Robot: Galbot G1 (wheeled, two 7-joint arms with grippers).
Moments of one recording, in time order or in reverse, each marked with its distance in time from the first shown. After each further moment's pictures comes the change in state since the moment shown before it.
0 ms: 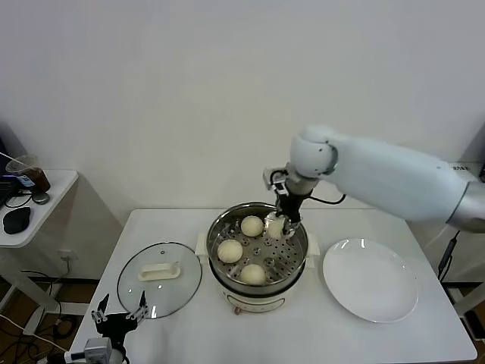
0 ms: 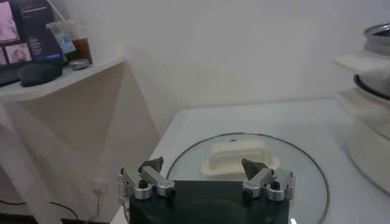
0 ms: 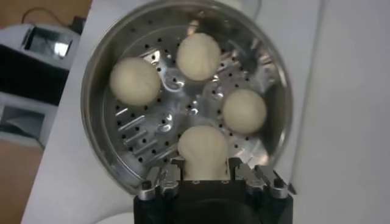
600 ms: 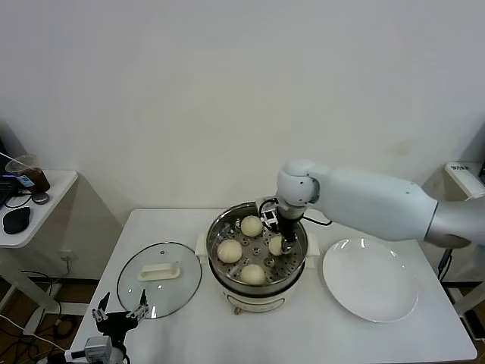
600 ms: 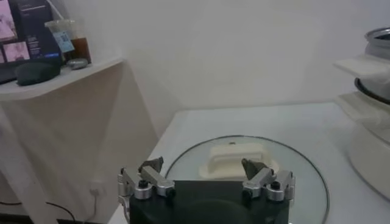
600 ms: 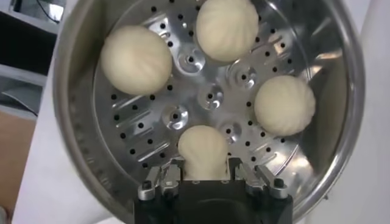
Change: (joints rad) left arm -0.006 0.002 0.000 0.002 -0.006 0.000 0.002; right arm -0.114 0.037 -0.023 -0.020 -0.089 -0.057 0.088
